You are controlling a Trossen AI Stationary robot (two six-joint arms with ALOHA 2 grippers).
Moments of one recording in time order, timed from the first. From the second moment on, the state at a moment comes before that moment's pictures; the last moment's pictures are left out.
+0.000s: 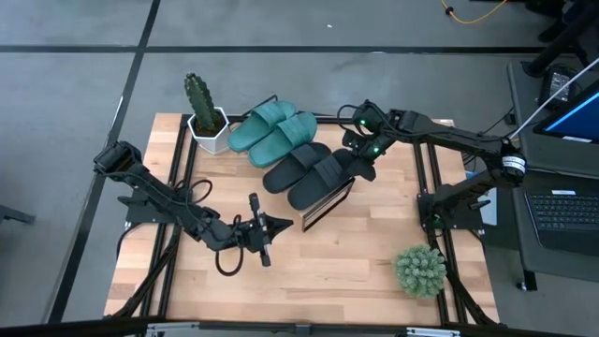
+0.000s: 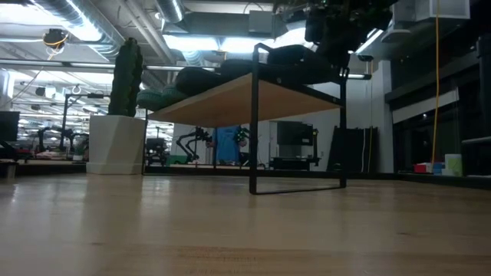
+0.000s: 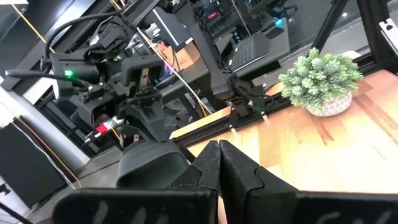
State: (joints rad) left arm -0.55 1.44 0.82 0.56 -0.85 0.50; right arm -0.44 1.40 1.20 -0.79 -0.73 0.10
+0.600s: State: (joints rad) left arm -0.55 1.44 0.82 0.56 -0.85 0.50; right arm -0.44 1.42 1.20 -0.87 -0.72 0.12
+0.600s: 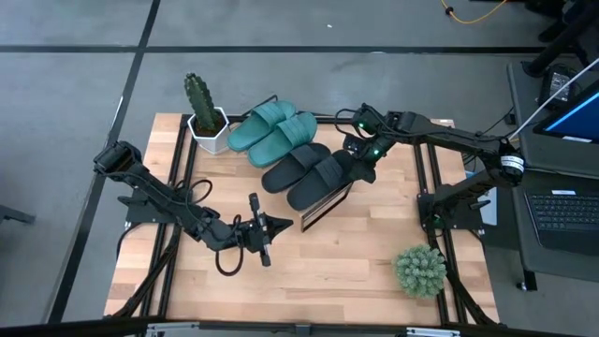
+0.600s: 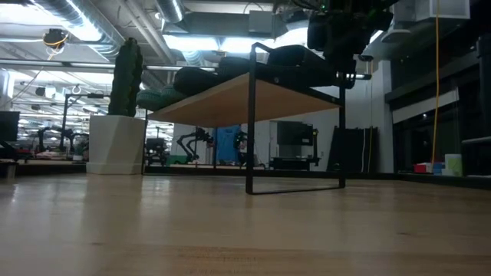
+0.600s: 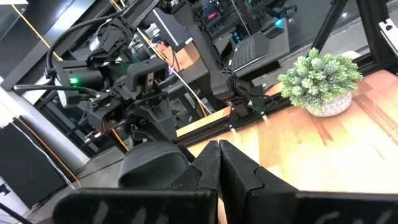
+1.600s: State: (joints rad) left arm -0.55 1.44 0.82 0.56 -0.85 0.51; right arm -0.44 1.31 1.20 -0.93 -0.52 0.02
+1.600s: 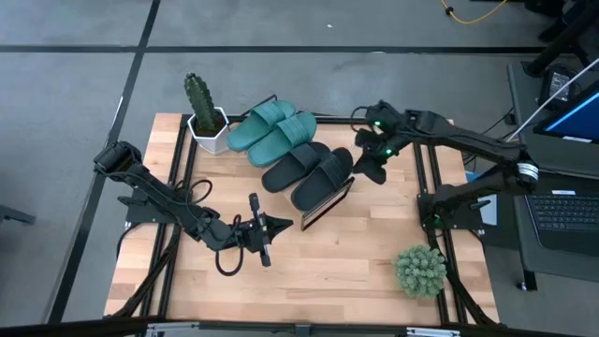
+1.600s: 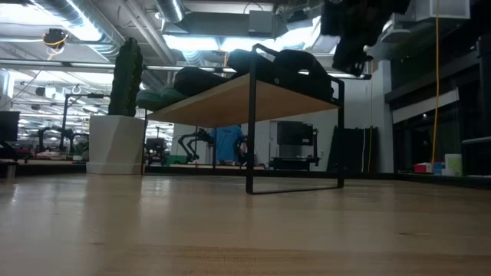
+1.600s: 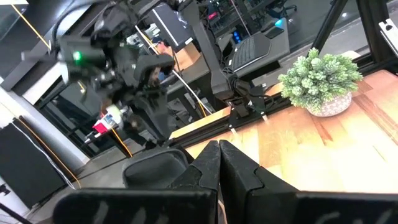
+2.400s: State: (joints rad) left arm -0.54 1.44 0.82 0.58 -0.85 0.50; right arm -0.53 1.37 1.20 -0.65 -0.31 -0.18
